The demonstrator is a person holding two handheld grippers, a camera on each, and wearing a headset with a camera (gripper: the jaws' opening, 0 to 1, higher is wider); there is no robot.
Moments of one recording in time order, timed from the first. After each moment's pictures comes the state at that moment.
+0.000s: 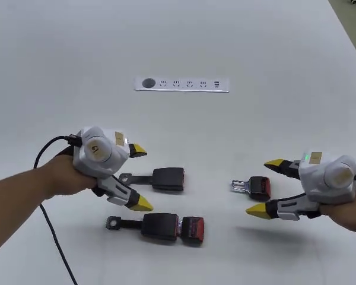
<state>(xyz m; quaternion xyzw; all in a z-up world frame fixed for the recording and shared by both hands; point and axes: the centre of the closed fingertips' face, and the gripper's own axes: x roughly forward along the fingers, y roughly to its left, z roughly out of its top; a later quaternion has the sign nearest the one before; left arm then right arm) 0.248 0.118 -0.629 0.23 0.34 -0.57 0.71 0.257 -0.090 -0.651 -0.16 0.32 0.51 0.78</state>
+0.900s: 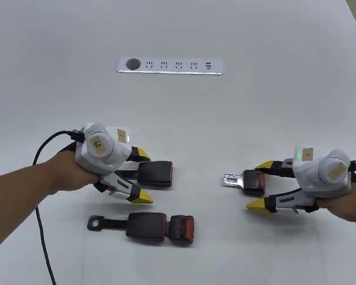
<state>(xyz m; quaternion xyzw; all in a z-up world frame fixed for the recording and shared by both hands) 0.260 0.091 -0.676 0.21 0.35 -0.61 0.68 0.251 -0.103 -0.688 -0.19 0.36 0.55 0.73</state>
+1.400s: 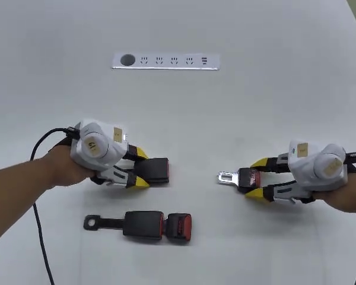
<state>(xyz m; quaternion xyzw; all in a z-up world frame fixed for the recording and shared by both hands) 0.269 0.105 -0.684 0.26 0.33 -0.62 0.66 0.257 -0.103 -0.689 -0.23 0.34 0.56 0.72</state>
